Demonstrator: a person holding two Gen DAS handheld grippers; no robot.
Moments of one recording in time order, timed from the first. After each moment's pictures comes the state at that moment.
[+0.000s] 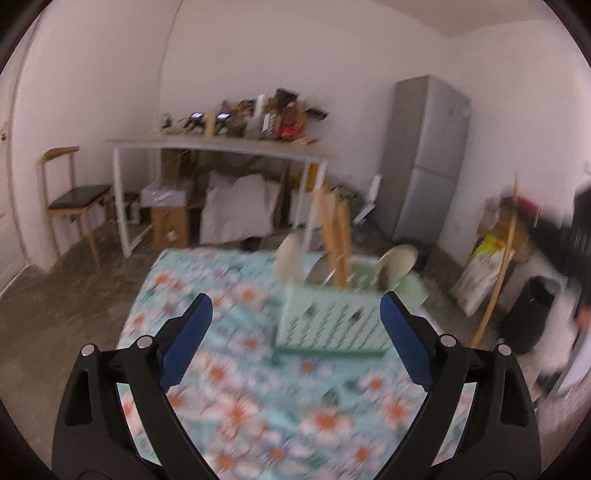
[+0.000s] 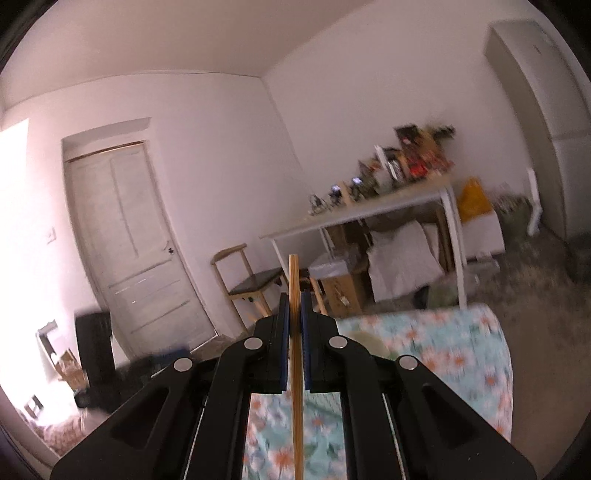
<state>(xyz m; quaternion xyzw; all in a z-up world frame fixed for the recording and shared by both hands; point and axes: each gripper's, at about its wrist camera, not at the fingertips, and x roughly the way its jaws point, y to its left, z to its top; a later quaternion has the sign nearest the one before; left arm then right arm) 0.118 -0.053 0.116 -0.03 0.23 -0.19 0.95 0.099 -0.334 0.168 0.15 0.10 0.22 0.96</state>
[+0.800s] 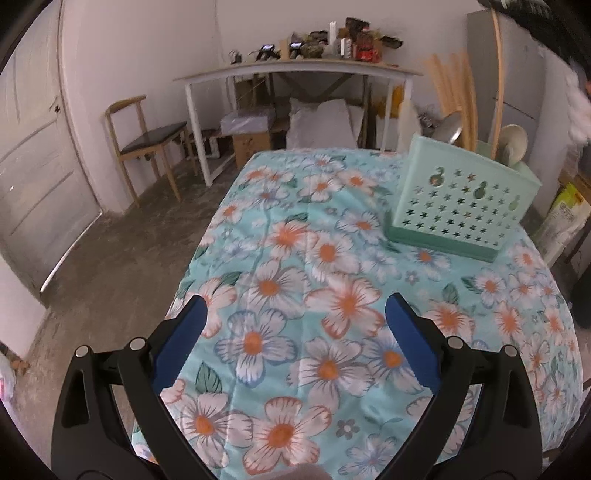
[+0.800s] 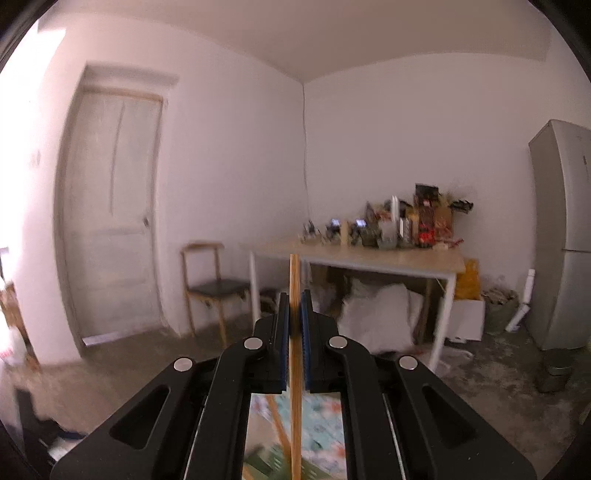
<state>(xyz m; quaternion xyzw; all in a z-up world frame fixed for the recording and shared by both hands) 0.108 -0.012 0.032 0.02 0.37 -0.02 0.93 0.213 -0.257 0.194 -0.02 0.08 0.16 0.98</state>
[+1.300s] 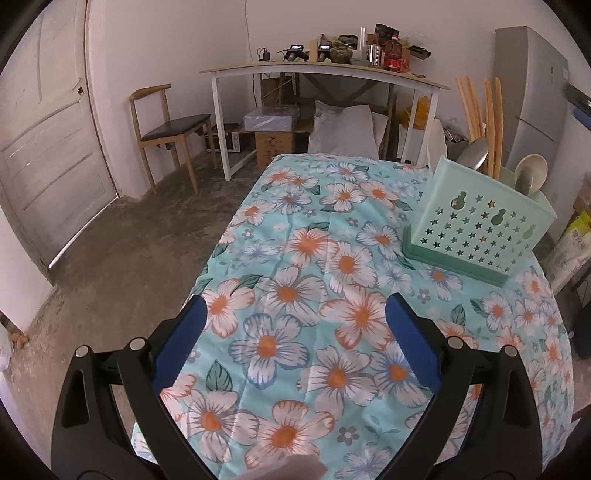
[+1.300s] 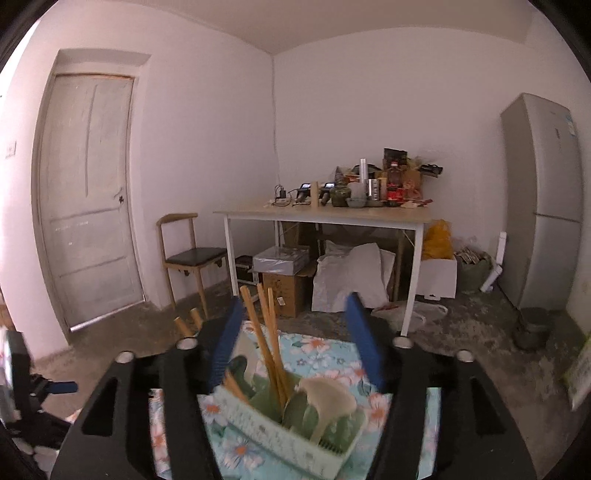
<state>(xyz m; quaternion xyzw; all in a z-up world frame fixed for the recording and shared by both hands) 0.111 -0.008 0.045 -0.01 0.36 0.01 0.93 0.140 -0.281 0.162 0.02 0.12 0.11 0.99</state>
